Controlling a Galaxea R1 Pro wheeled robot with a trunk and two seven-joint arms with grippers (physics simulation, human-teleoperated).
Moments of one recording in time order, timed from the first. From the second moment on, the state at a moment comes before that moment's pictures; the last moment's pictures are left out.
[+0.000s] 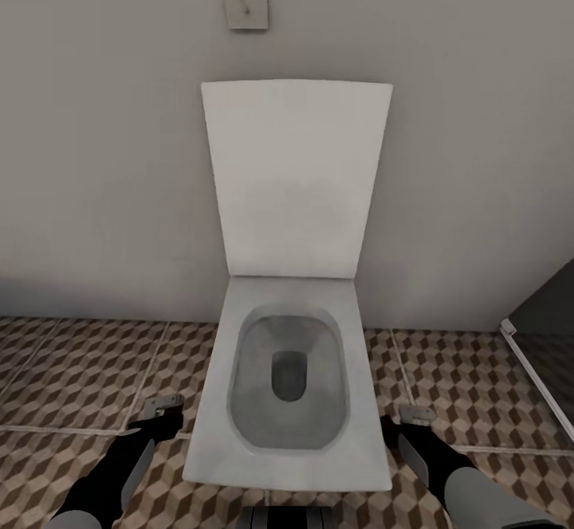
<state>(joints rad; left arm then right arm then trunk) -0.47 0.08 0.08 -0.68 0.10 0.30 0.12 -0.66 -0.06 0.13 -0.28 -0.25 0.26 -0.21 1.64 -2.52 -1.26</state>
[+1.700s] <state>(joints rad) -0.47 0.07 0.07 -0.72 -0.02 0.31 0.13 -0.66 -0.13 0.08 -0.28 -0.25 0.18 -0.37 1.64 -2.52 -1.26</state>
